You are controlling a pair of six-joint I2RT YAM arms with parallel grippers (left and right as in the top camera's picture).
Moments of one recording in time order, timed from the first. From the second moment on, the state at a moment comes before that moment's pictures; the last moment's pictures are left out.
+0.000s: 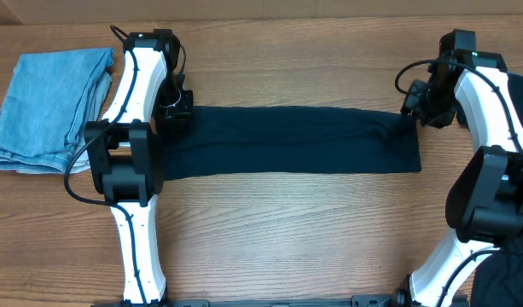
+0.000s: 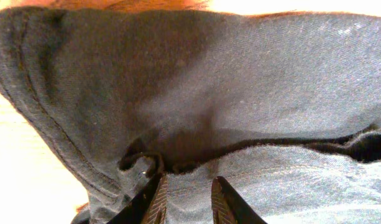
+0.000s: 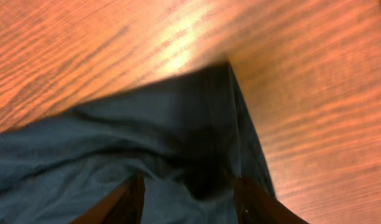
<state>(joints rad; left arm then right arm) -0.04 2.43 2.14 -1.44 0.01 -0.12 -0.17 2.03 1.69 -1.10 -0.06 0.30</state>
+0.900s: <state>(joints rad) -0.04 2.43 2.14 -1.44 0.01 -0.12 -0.18 2.03 1.62 -1.12 -0.06 0.67</state>
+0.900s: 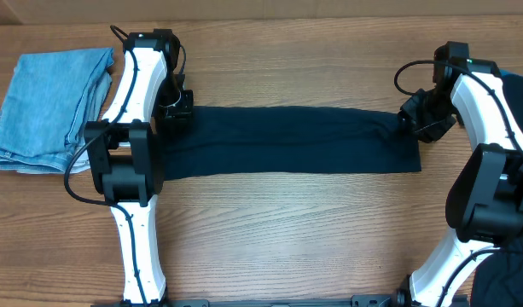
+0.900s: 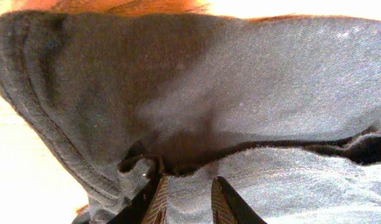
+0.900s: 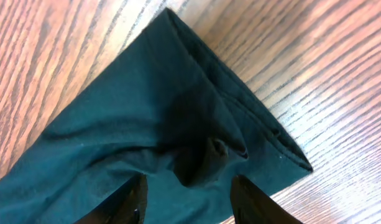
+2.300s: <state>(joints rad) -0.04 2.43 2.14 -1.41 0.01 -0.12 -0.18 2.04 1.44 -1.18 0.00 0.62</state>
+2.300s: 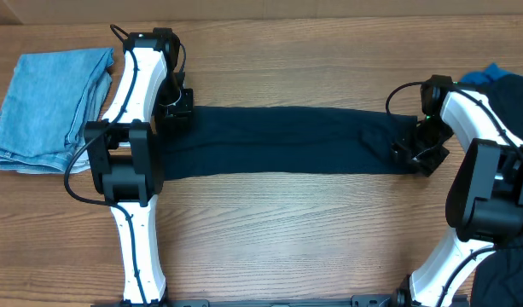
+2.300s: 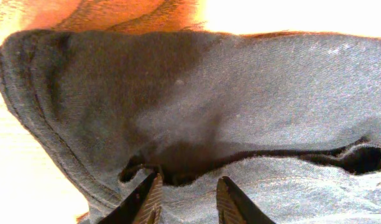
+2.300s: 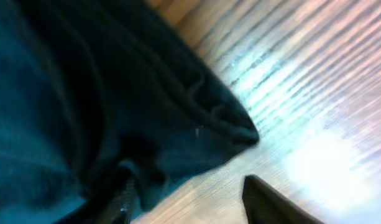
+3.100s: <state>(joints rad) -0.05 2.43 2.15 -1.39 0.08 -0.07 0.06 2.04 1.72 -1.01 -0.31 -0.40</state>
